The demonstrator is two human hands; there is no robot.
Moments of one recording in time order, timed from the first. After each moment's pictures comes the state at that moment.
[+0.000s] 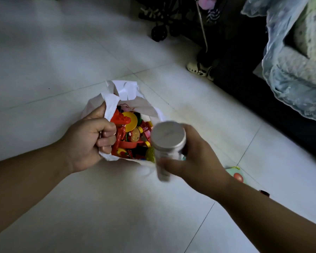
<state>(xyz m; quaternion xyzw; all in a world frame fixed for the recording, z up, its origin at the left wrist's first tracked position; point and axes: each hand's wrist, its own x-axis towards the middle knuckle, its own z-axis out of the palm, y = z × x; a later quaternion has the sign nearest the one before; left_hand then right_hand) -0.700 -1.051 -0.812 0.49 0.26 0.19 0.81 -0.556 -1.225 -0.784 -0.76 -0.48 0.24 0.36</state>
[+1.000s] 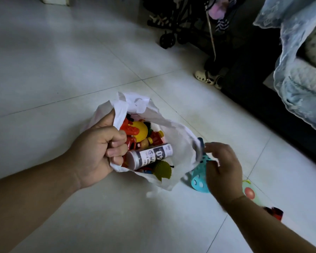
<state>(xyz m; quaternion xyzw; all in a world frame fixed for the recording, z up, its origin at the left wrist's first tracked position) -0.708 -1.041 -0.804 0.45 0.23 0.21 0.84 -0.501 -1.218 -0.861 -0.80 -0.45 -0.11 0.38</state>
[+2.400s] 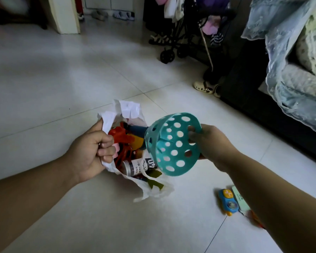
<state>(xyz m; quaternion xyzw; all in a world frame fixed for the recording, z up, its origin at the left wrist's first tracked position) -0.713 -1.045 -0.808 0.45 0.31 0.25 0.80 -0.505 -1.194 -0.755 -0.81 -0.31 0.29 0.40</state>
